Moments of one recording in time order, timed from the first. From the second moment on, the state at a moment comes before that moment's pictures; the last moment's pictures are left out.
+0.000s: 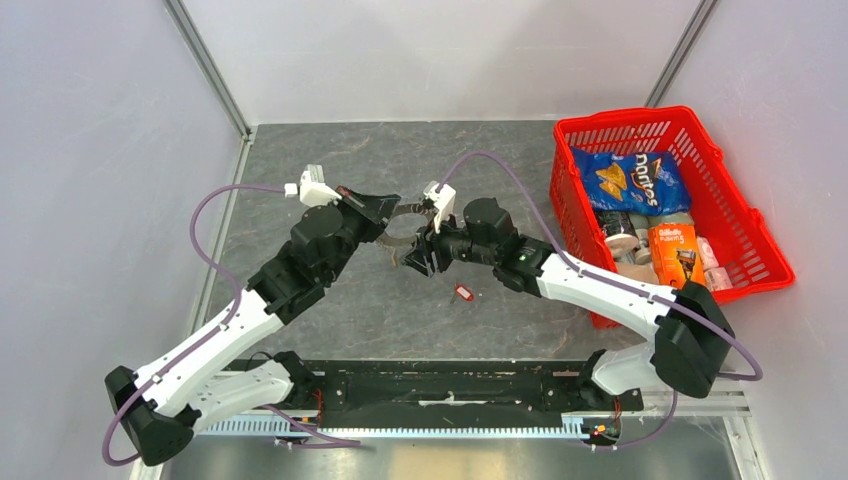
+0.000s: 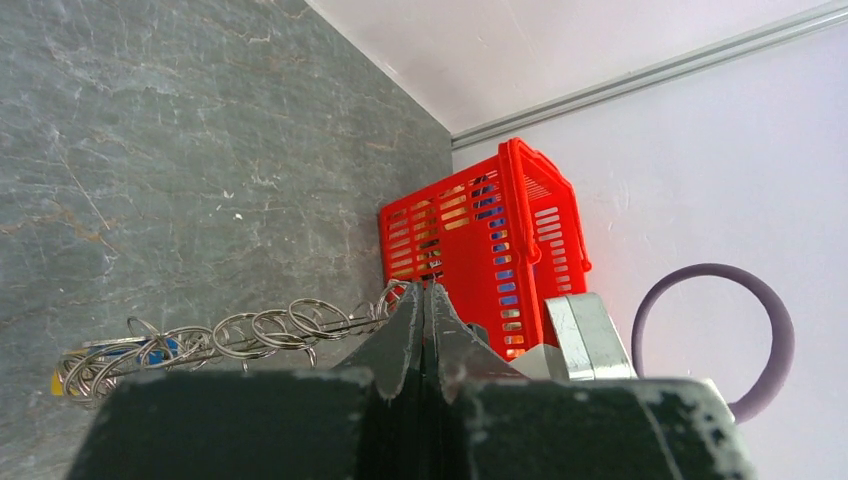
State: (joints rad) left arm -0.77 0.92 0.91 -0.13 -0.41 -1.09; right arm 0.87 1.38 0.98 0.08 -0.29 0.18
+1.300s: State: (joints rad) left arm -0.77 0.84 0.97 -0.38 -0.42 -1.26; right arm 0.94 1.31 0.91 0.08 -0.04 0.19
